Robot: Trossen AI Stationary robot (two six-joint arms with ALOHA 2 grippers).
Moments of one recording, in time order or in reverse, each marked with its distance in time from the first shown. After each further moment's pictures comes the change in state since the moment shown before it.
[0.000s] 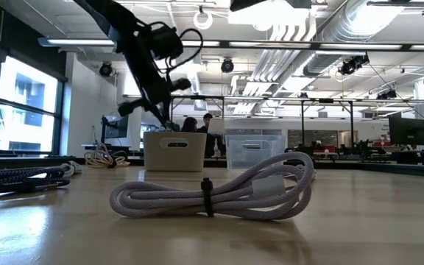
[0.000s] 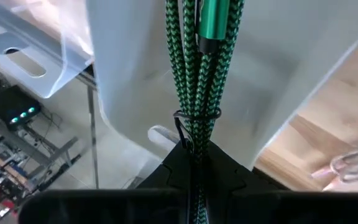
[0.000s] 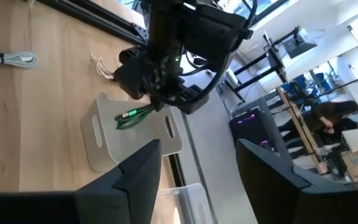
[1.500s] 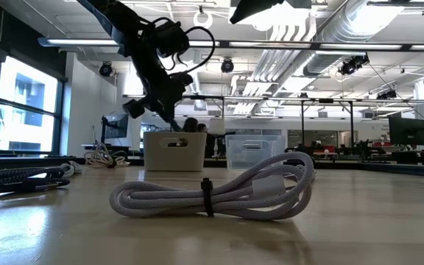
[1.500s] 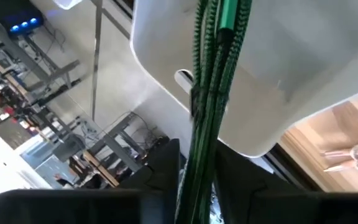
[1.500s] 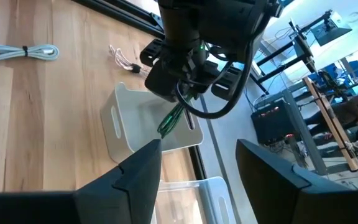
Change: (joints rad) left arm -0.060 0.021 0.000 0.104 -0.292 -0.218; right arm -0.050 0.000 0.000 -0.055 -0.118 0.059
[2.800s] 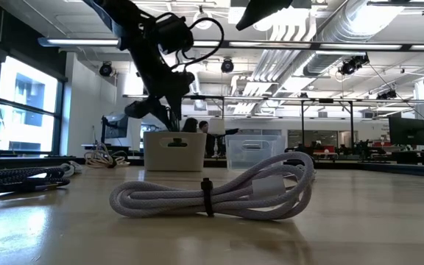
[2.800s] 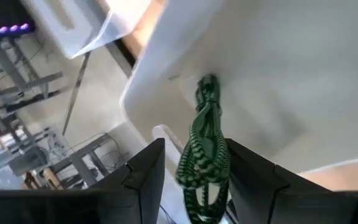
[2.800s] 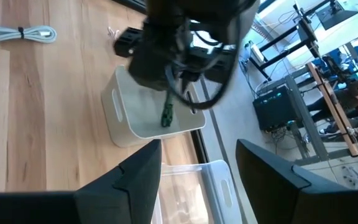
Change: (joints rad) left arm -0.072 0.000 0.000 -0.047 0.099 -0.292; right arm 0.000 0.000 0.000 -0.087 0.012 0.075
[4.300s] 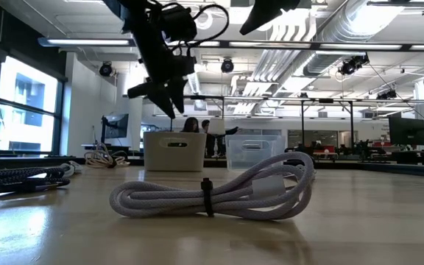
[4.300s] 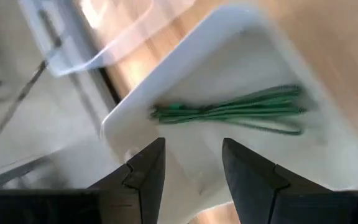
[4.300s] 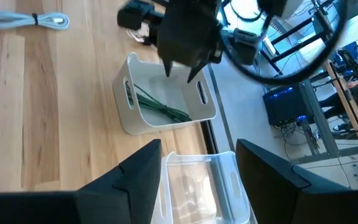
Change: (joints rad) left arm -0.006 0.000 0.175 -0.289 0.254 -0.242; right arm 0.000 0.000 0.000 -0.065 -0.037 0.037
